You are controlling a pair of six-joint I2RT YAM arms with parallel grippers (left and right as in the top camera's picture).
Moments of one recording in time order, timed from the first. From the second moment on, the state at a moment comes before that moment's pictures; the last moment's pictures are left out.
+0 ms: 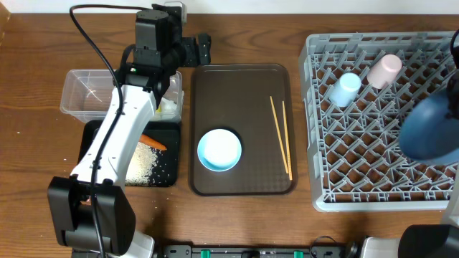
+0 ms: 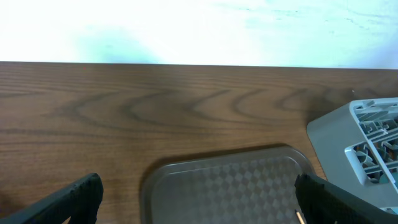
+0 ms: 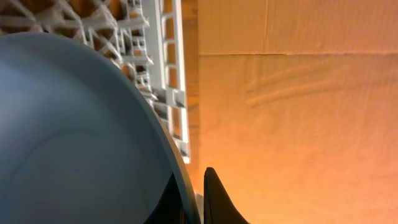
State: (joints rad) left arm -0.16 1.69 1.41 -0.31 0.17 -0.20; right arm -0.34 1.56 1.64 -1.09 0.70 -0.61
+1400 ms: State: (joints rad) left arm -0.16 1.69 1.41 -0.34 0.17 -0.20; right arm -0.49 1.72 1.64 -0.96 0.70 -1.08
